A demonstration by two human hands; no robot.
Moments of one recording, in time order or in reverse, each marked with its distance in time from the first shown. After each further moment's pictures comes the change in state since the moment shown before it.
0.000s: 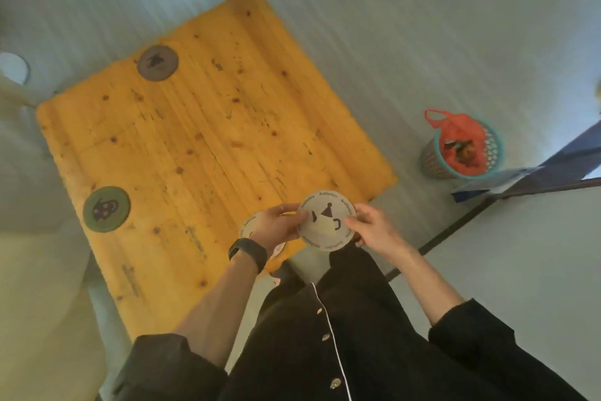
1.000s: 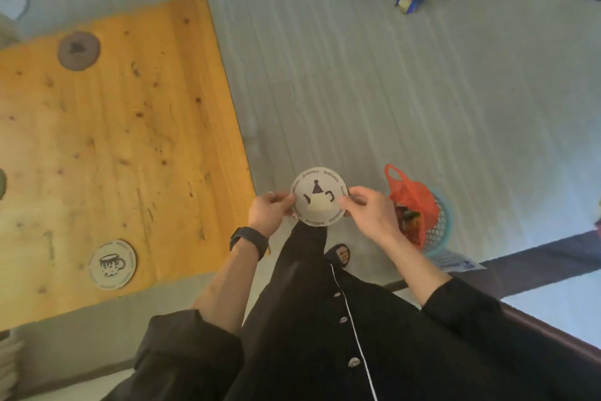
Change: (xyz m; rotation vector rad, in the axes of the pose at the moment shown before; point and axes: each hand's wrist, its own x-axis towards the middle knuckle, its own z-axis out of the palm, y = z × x) left_hand 0.158 0.153 0.325 0.042 0.415 0.096; right_hand 0.178 -0.067 -0.378 -0.345 -0.010 -0.184
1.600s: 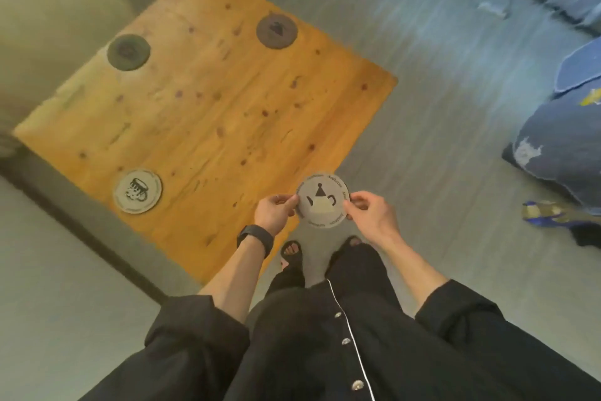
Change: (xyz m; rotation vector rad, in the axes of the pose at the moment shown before) left_hand 0.089 0.073 -0.107 -0.654 0.501 -0.225; right_hand 0.219 -0.233 0.069 -0.607 -0.475 -0.398
